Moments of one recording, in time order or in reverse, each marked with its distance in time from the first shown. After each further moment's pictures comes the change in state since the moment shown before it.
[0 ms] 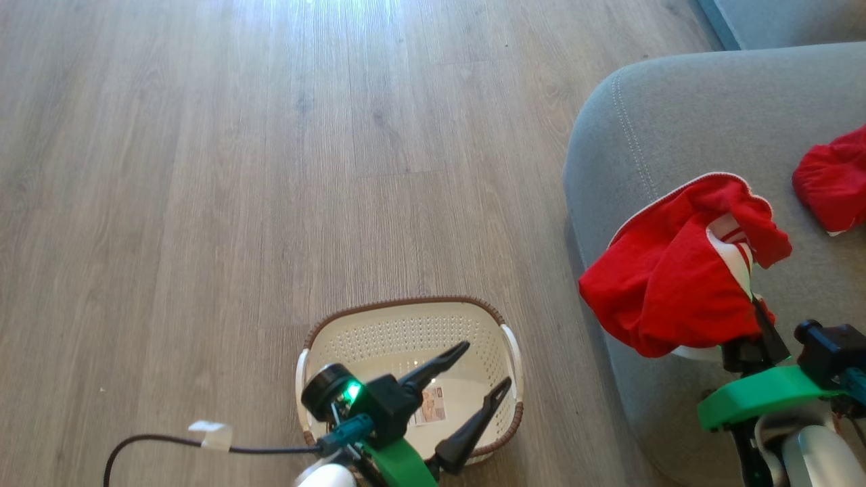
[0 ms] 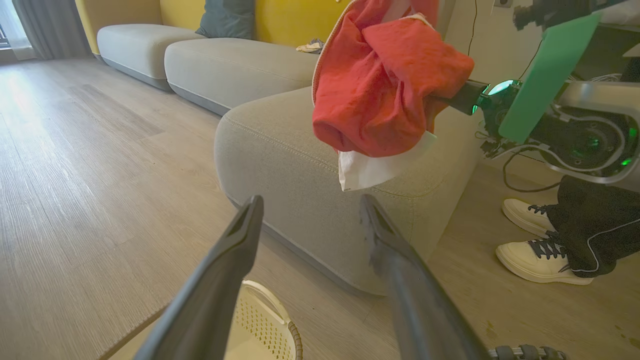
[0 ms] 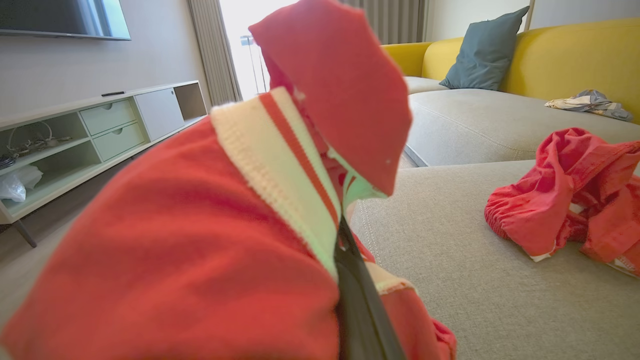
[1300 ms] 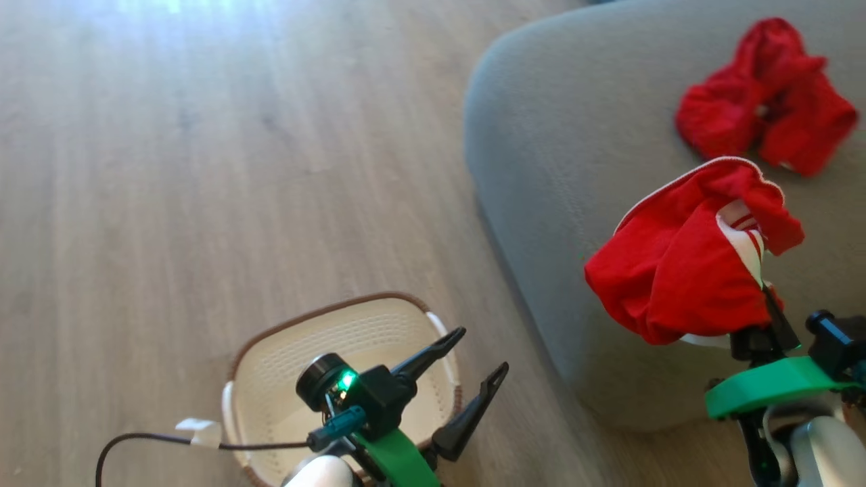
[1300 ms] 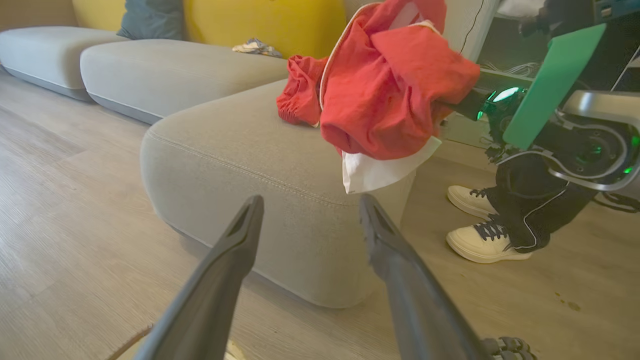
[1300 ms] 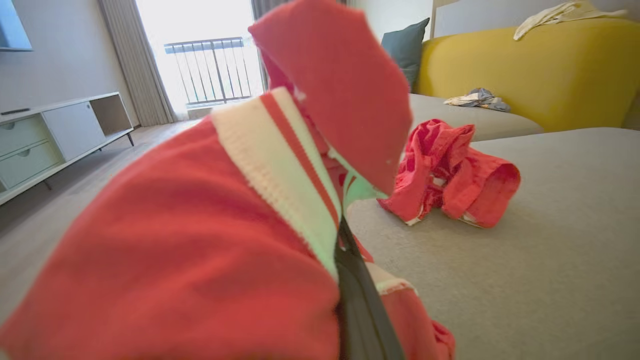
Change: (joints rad) left arm 0.009 -0.005 0.033 -0.028 0.011 0.000 0.000; right arm -0.011 -0.006 -0.012 -0.023 0.000 0.000 0.000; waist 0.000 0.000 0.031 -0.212
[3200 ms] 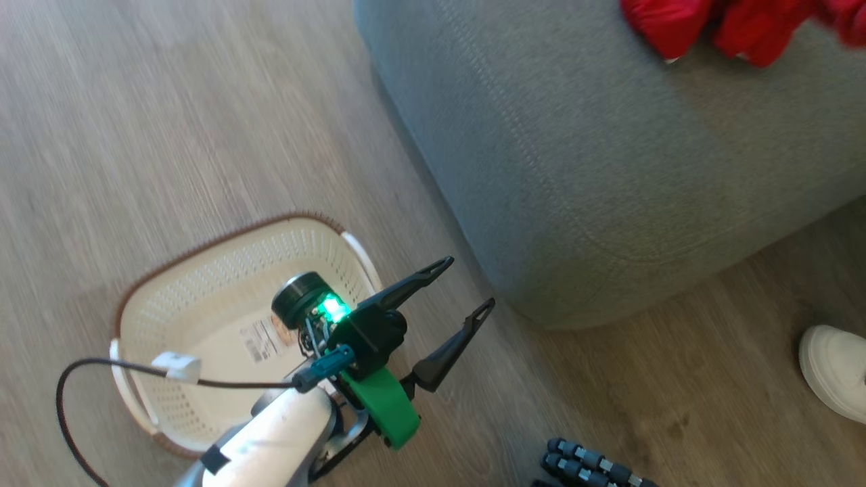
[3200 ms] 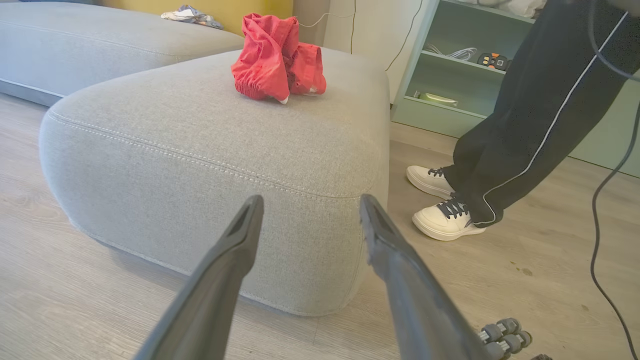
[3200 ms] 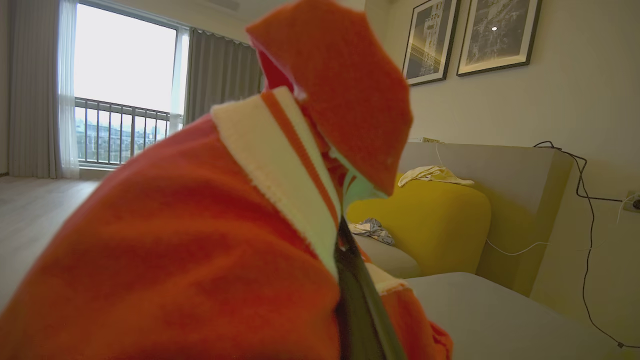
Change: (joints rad) left arm -0.203 0.085 -0.044 -0.006 0.025 0.000 0.000; right arm -0.563 -0.148 -0.171 -0.002 0.029 0.000 0.000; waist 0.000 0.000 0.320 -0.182
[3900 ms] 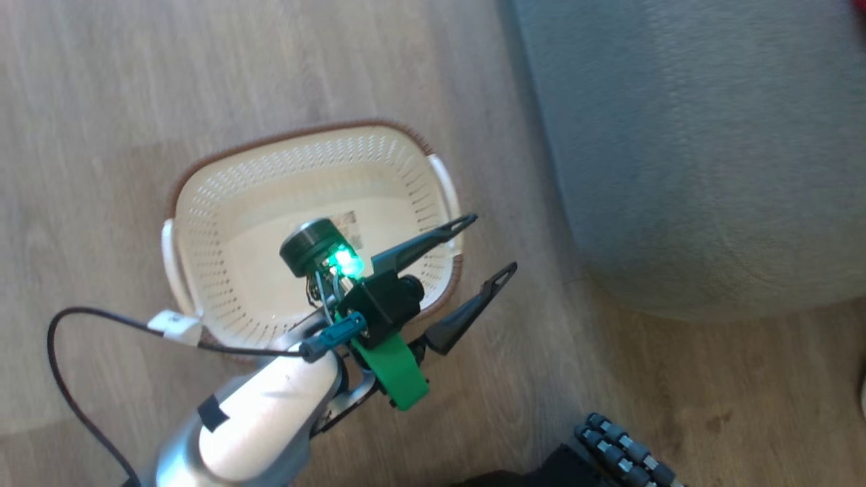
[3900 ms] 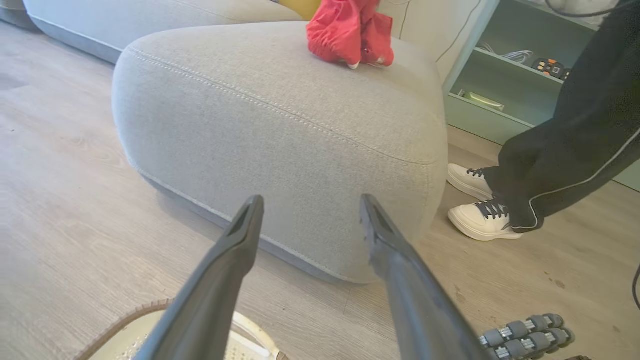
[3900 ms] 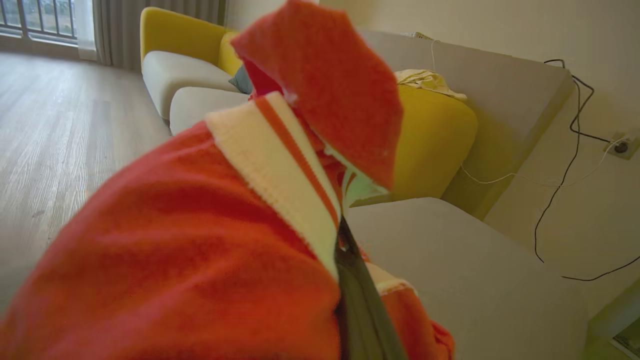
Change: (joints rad) left arm -0.143 0.032 -0.076 -0.033 -0.009 0.000 0.000; right arm -0.543 -0.236 -0.150 0.761 -0.207 0.000 0.015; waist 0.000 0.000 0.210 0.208
